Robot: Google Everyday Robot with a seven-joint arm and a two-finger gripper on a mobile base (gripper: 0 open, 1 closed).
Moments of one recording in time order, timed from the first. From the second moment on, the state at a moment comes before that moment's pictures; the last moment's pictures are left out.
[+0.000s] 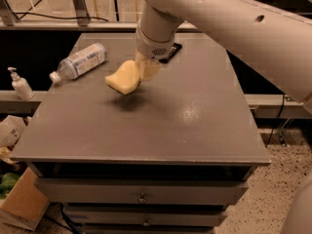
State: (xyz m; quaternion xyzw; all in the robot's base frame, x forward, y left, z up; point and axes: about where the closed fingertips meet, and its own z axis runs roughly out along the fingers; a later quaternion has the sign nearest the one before) arm 0.636 0.022 0.878 -0.79 0.58 -0.05 0.20
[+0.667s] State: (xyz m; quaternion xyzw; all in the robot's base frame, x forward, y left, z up) arm 0.696 0.051 0.871 -0.76 0.61 -0.04 0.22
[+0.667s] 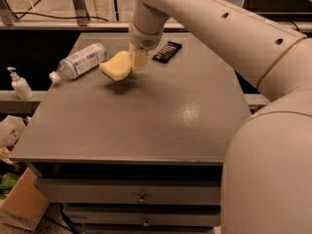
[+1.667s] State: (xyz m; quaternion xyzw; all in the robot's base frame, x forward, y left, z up) arm 0.741 0.089 0.855 -0.75 0.62 -0.03 0.24
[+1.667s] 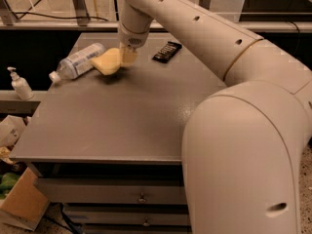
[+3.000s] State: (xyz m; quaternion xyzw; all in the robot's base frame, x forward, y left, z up) arm 0.750 0.119 0.834 -0.76 0.61 -0.02 0.22
